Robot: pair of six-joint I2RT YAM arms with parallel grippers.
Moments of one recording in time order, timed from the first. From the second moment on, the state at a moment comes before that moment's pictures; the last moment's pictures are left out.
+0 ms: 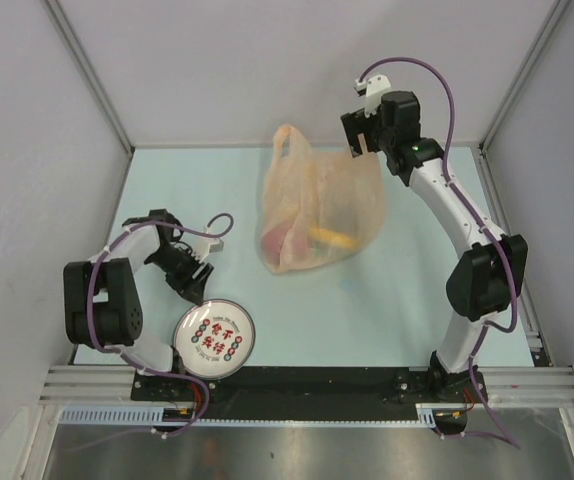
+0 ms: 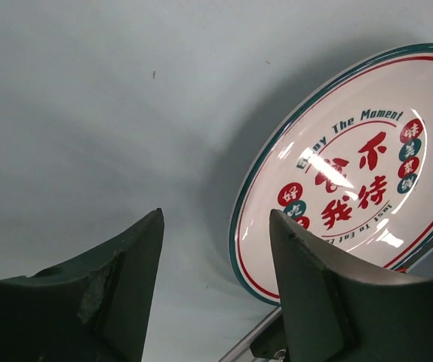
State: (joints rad) left arm 0.08 1.57 0.95 -1.02 0.42 0.86; right arm 0.33 1.81 1.81 -0.34 0.10 -0.22
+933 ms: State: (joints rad) left arm -0.24 1.81 1.03 -0.99 0.71 0.62; right arm 0.29 1.67 1.64 -0.32 0.09 -0.25
